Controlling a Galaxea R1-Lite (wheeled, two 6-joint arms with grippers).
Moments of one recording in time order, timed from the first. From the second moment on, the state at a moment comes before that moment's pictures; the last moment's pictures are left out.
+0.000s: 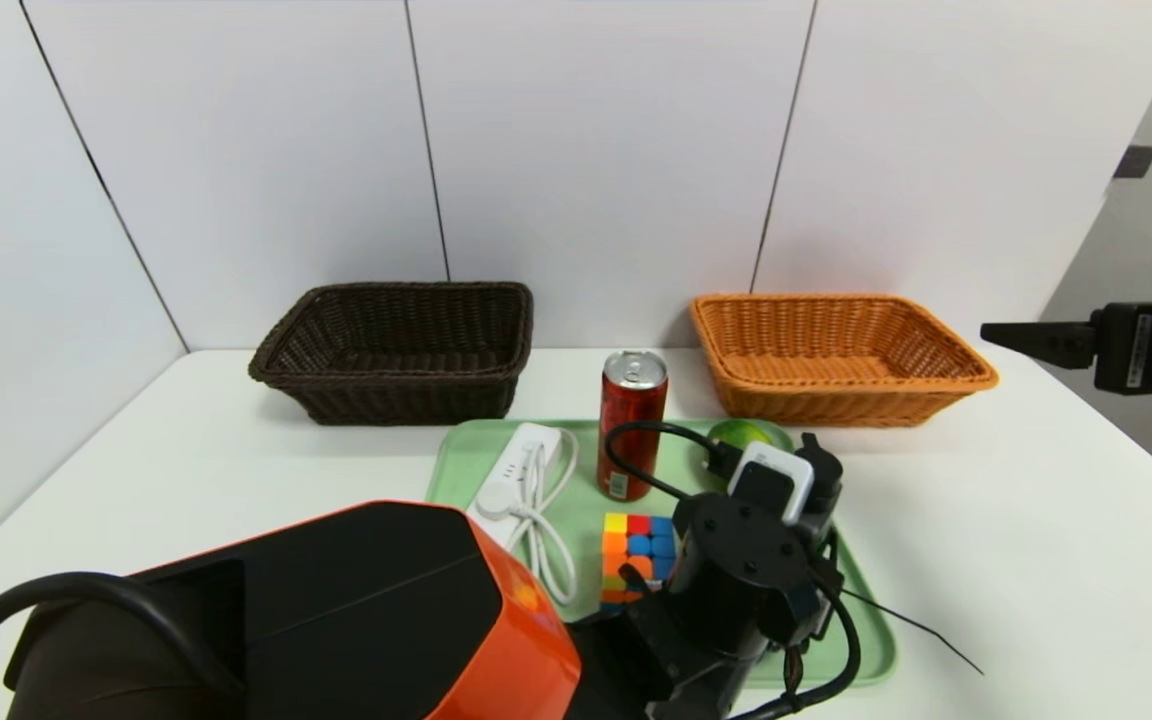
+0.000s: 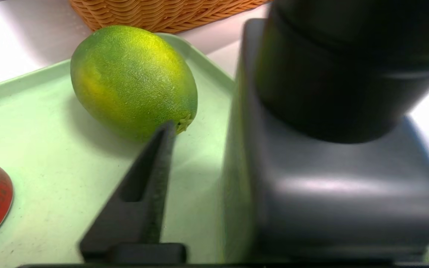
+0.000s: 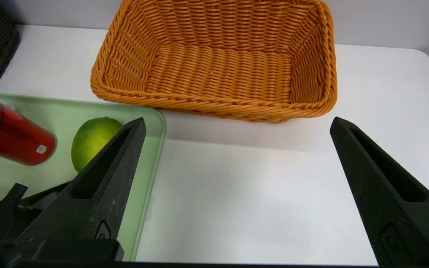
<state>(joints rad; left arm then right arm) -1.08 2.32 -1.18 -1.02 0.33 -0.12 -0.04 1.34 -0.93 -0.04 0.16 -0.04</state>
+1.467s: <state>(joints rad) -0.80 1.67 -1.53 0.02 0.18 -0.16 -0.04 1.33 -0.90 -0.04 0.16 -0.04</state>
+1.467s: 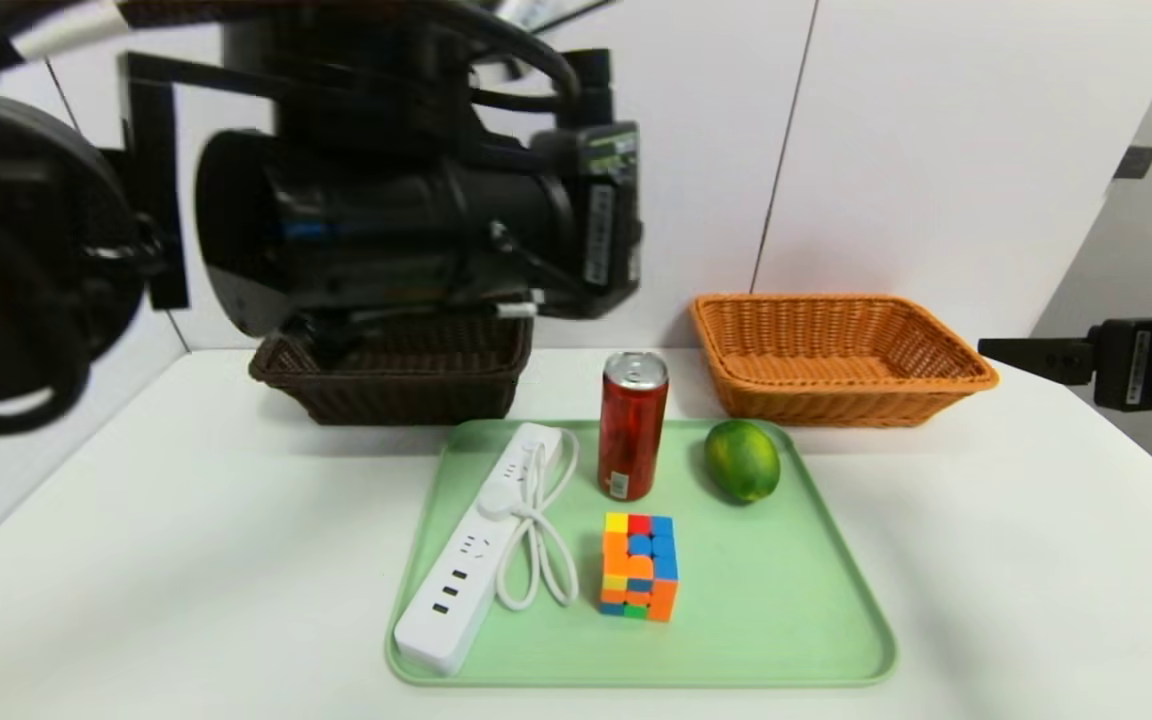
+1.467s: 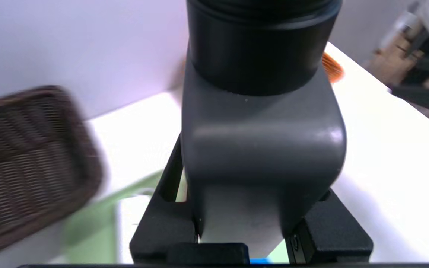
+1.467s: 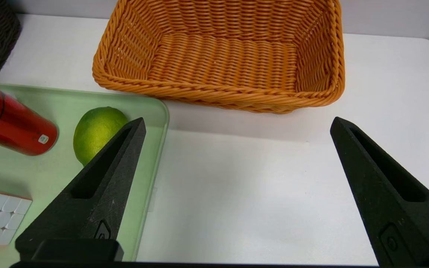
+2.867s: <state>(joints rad) -0.06 2.15 -1.60 -0.11 -0.05 -0.07 -0.04 1.37 -0.93 -0.04 0.16 -0.04</state>
